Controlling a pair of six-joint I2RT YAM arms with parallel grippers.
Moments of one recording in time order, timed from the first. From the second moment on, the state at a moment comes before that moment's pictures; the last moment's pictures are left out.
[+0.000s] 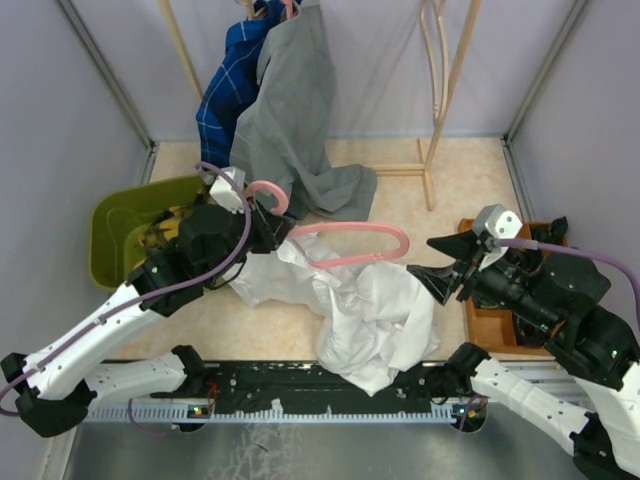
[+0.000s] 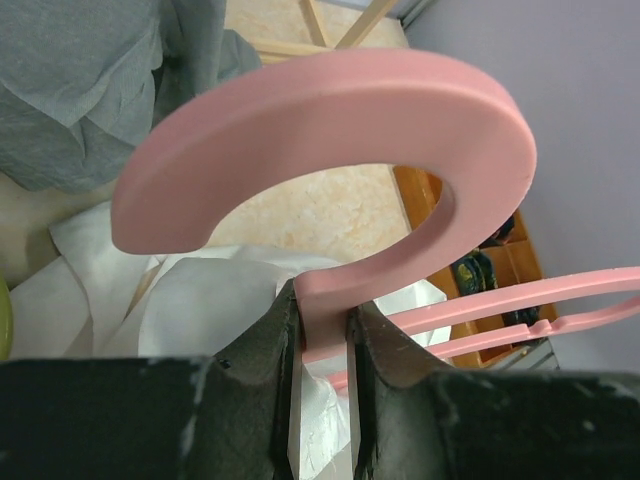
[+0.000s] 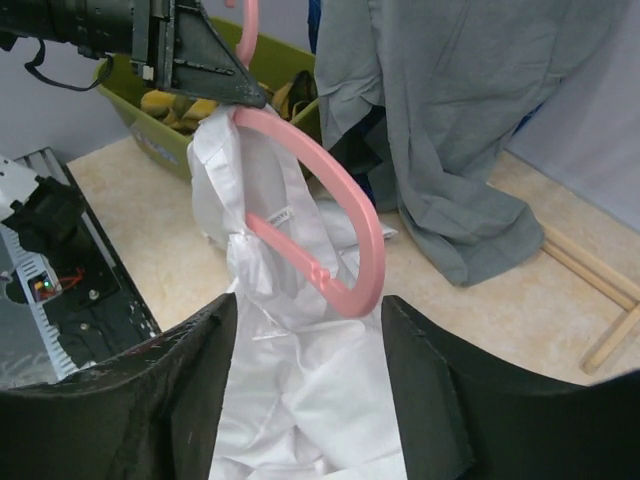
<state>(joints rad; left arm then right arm) -0.90 0.95 1.11 -0.40 -0.34 -0.68 0.74 0.53 1.25 -0.78 -0.16 -0.04</state>
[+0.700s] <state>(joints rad) -0.90 0.98 1.12 -0.40 -0.17 -0.56 0.74 0.76 1.25 -0.90 -0.22 0.05</state>
